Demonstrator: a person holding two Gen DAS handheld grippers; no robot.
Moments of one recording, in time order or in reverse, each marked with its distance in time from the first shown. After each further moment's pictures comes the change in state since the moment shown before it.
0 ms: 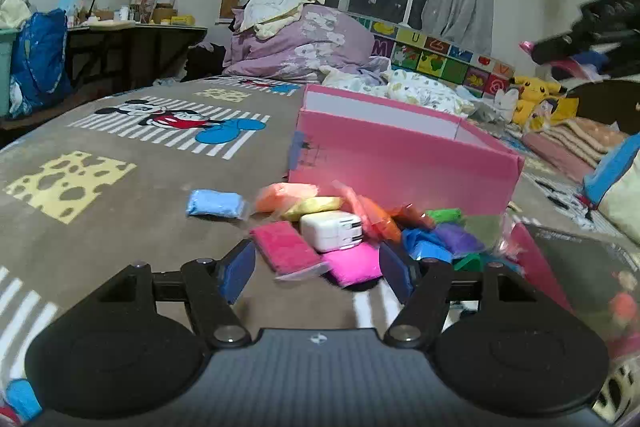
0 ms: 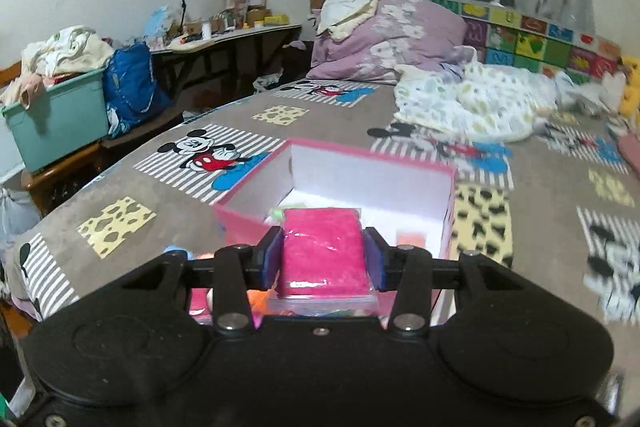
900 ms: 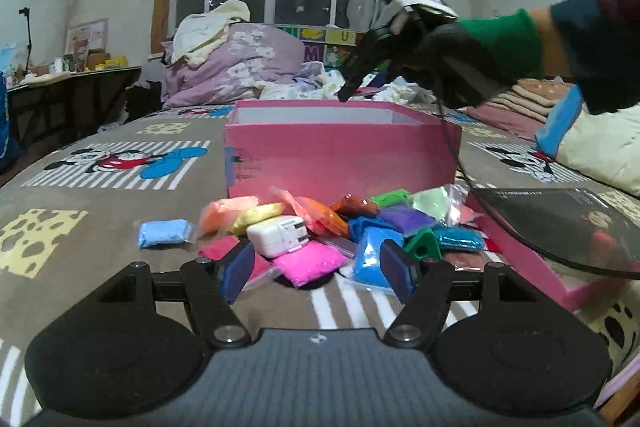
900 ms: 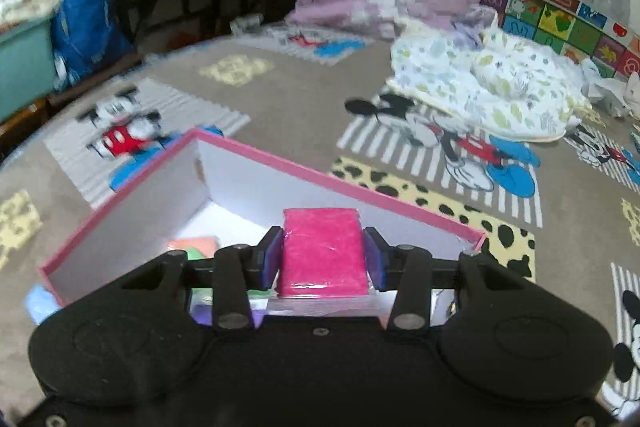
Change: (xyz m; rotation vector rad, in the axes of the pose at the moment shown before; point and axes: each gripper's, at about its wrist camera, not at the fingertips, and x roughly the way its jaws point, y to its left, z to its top) left arm -0.002 -0.020 -0.014 0.216 -0.030 -0.124; right arm 0.214 -0.054 0.052 -0.092 0.215 -0.072
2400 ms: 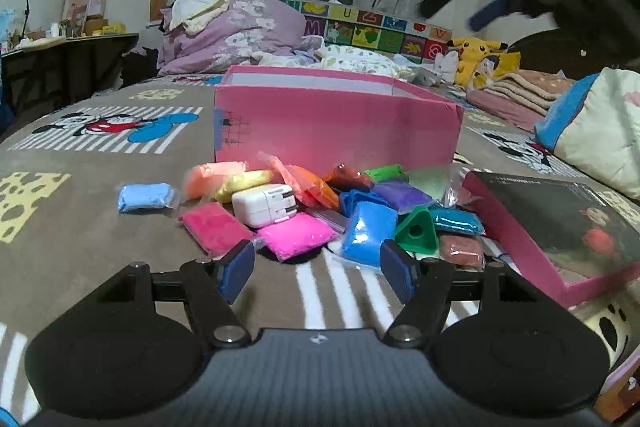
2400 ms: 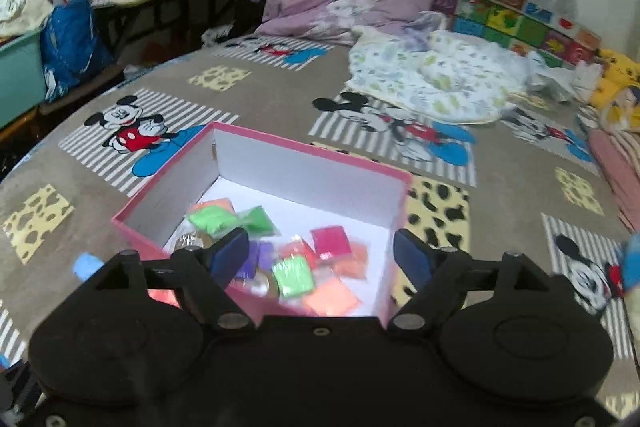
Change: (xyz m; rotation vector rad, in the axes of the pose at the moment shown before) left arm 0.014 -0.001 -0.005 -0.062 0.083 -0.027; right arm -0.158 0.019 -0.051 0.100 -0.053 -0.094
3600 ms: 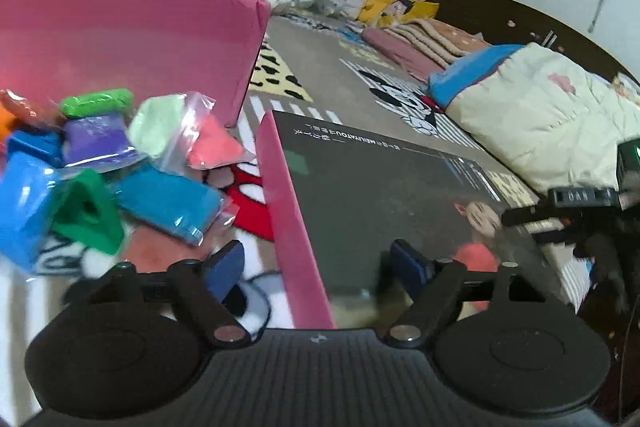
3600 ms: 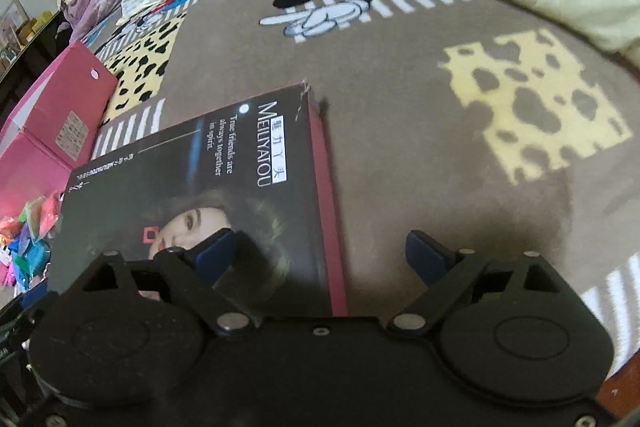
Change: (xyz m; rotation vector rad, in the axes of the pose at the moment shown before) left arm 0.118 -0.142 0.017 -0.109 0.241 -0.354; right arm -0.031 -0.268 -0.282 0.671 0.241 -0.107
